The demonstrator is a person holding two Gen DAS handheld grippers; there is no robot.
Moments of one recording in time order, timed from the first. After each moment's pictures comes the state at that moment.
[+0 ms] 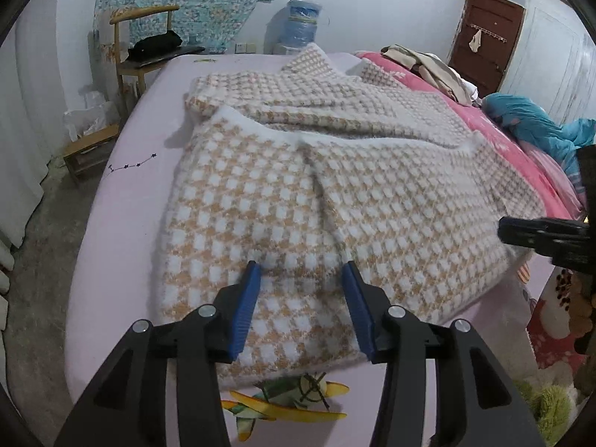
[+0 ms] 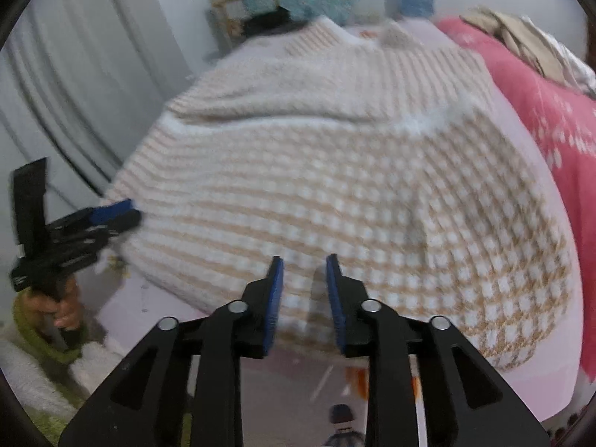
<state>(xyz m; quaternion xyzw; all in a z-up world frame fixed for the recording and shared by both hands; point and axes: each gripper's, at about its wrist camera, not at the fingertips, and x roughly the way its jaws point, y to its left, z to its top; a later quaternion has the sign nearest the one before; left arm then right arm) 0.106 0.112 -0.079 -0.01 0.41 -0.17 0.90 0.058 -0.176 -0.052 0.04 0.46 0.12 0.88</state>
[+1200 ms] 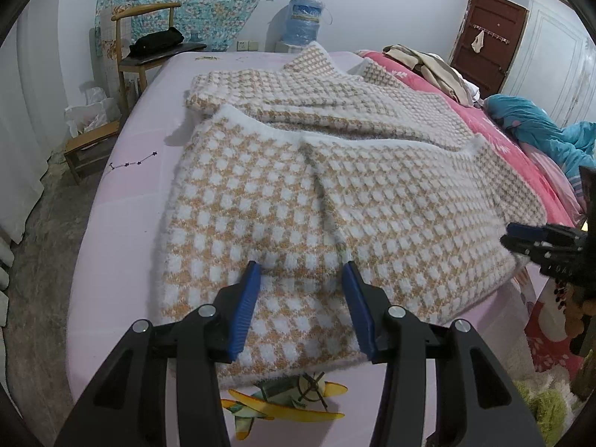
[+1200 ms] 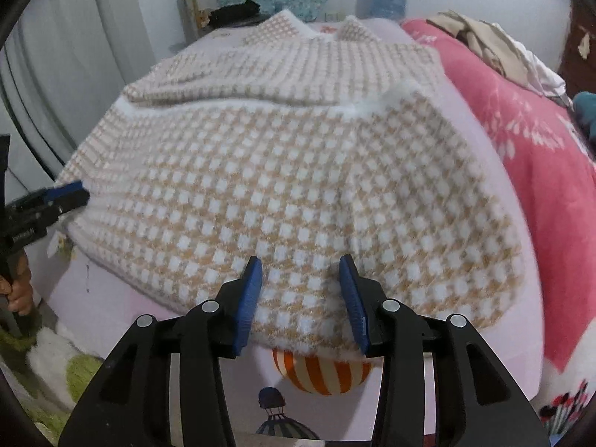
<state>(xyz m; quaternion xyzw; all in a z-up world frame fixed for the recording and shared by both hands) 0.108 0.106 -0.077 -0.01 0.42 -0.16 0.89 0.063 -0.205 -0.069 -0.01 0.47 0.02 0.88</state>
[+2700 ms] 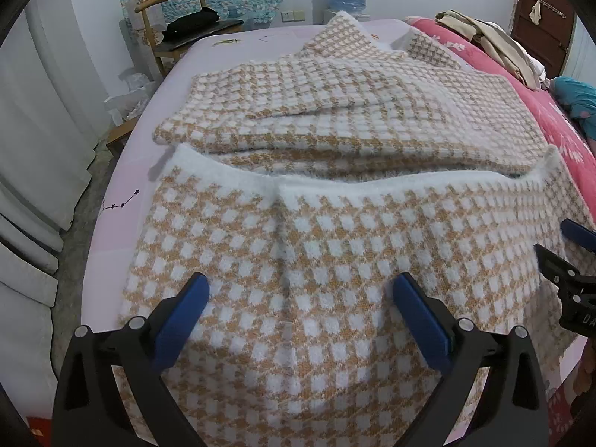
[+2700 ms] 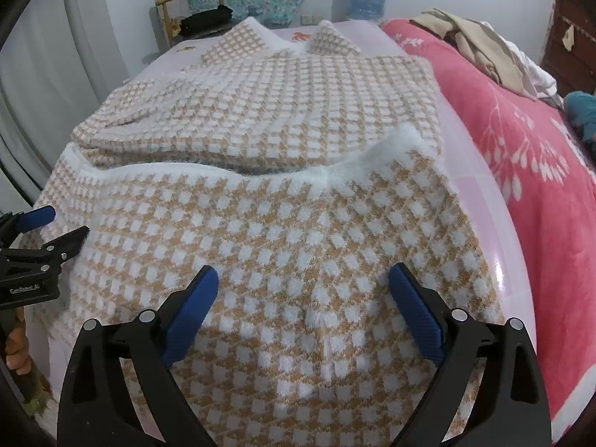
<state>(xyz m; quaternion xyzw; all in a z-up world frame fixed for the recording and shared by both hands) 0.172 0.039 -0.068 0.05 0.49 -0.03 0.87 0.130 -0.208 -0.077 0.00 0.47 -0.02 0.88</state>
